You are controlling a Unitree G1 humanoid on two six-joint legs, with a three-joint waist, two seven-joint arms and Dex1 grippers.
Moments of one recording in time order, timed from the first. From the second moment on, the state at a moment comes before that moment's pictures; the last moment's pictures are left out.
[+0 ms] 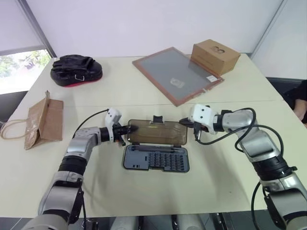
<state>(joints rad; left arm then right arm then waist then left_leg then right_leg) -0.60 0.40 -0.03 0.57 -0.31 0.30 -1.07 -0.56 -0.68 0.21 -0.02 -0.03 0.30 1.01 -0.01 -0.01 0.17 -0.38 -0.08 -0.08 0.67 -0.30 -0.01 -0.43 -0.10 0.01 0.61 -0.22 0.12</state>
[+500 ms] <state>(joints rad) -0.60 0.40 0.02 0.53 -0.36 0.37 -1.10 -0.55 -0.76 -0.07 -0.36 0.43 0.82 1.12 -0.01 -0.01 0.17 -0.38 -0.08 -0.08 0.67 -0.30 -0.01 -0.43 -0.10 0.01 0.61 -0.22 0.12</state>
